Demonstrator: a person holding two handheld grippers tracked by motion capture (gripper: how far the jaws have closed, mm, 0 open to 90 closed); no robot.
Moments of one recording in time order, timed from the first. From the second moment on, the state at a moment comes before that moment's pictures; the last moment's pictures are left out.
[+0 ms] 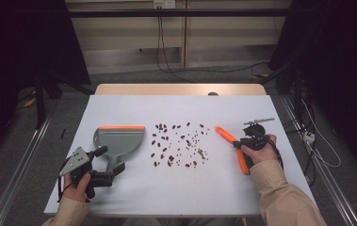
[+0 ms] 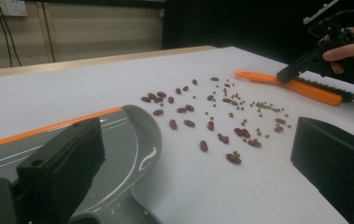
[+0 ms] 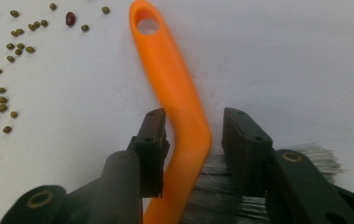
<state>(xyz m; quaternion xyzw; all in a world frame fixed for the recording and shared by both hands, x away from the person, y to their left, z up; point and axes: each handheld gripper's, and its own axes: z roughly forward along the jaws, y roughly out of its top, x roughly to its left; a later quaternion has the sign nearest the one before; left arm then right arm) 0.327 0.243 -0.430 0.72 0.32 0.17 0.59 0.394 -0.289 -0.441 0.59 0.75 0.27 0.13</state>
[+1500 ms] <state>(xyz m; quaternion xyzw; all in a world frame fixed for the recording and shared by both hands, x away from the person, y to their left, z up) 0.327 0.245 -0.428 0.72 0.32 0.18 0.59 0.396 -0.288 -0.440 0.58 0.75 0.27 0.15</state>
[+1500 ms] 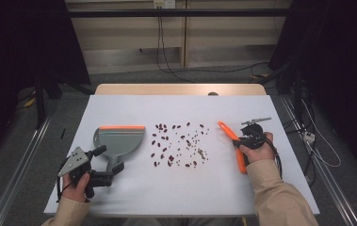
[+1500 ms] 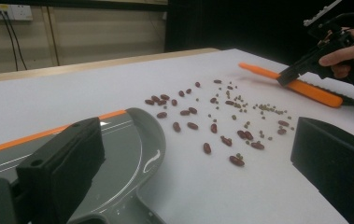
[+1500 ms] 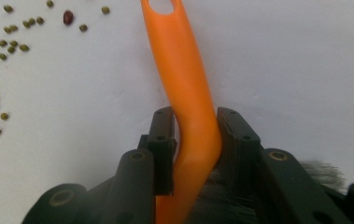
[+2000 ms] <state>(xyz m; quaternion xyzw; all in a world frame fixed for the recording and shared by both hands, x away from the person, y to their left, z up) 0.325 0.241 -0.424 0.72 0.32 0.19 0.58 0.358 -0.311 -0.417 0.55 0.68 0.44 0.21</state>
